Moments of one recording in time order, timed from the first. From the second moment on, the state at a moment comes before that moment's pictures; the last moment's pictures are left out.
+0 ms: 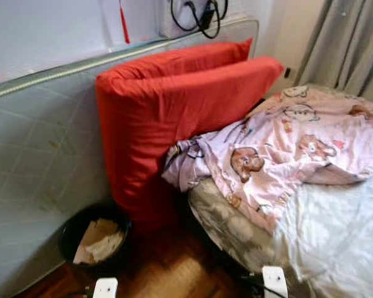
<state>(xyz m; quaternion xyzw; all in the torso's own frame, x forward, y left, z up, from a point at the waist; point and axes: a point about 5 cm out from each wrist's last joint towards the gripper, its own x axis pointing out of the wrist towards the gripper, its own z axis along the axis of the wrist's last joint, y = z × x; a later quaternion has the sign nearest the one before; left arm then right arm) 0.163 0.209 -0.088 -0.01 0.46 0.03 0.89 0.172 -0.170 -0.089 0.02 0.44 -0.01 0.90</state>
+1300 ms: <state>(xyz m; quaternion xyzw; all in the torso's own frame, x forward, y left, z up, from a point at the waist) 0.182 0.211 -0.079 -0.01 0.43 0.03 0.90 0.194 -0.169 -0.078 0.03 0.40 -0.01 0.91</state>
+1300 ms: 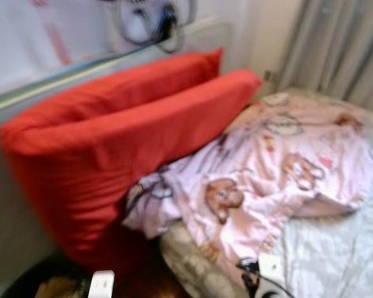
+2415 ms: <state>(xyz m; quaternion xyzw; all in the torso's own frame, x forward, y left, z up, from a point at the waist) 0.282 0.196 0.030 -0.02 0.04 -0.01 1.00 0.266 -0.184 -0.004 0.03 0.12 -0.05 0.99</state>
